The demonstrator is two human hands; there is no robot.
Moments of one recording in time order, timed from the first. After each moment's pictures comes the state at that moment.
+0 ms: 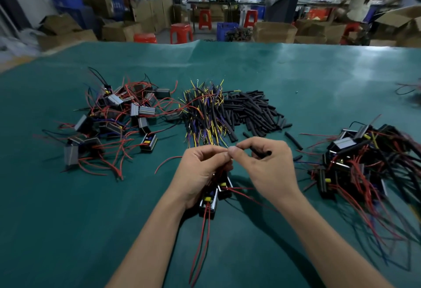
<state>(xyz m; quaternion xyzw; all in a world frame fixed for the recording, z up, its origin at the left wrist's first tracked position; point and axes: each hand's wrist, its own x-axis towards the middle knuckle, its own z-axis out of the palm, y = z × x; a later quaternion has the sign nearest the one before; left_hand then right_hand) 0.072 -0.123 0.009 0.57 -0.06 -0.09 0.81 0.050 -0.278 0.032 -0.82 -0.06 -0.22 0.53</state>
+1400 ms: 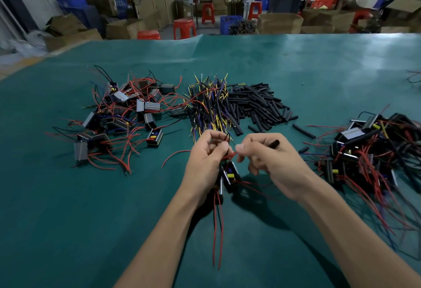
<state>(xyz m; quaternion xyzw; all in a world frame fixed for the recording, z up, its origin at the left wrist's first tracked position) 0.066 -0.134 0.013 0.68 -0.06 0.04 0.73 0.050 -0.289 0.043 -0.72 -0.15 0.04 0.67</state>
